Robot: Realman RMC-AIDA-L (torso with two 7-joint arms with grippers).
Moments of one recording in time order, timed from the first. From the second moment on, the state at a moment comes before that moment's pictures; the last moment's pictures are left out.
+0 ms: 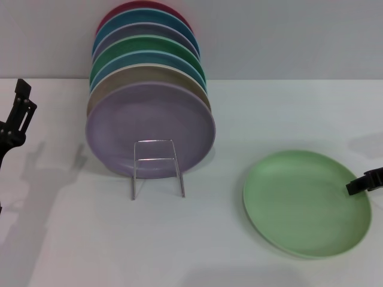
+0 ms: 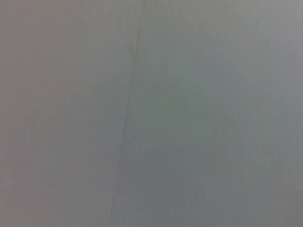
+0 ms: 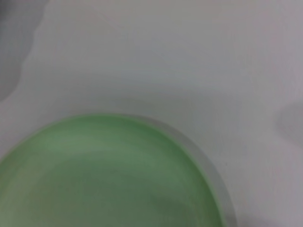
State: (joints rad) left arm -0.32 -2.07 -0.61 -0.28 2.08 1.57 -0.15; right arm 0.55 2.02 2.20 1.09 -2.68 1.43 -0.59
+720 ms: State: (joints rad) left arm -0.32 -2.07 -0.61 -0.28 2.08 1.57 -0.15; right arm 0.55 2.02 2.20 1.08 -2.69 1.42 -0.59
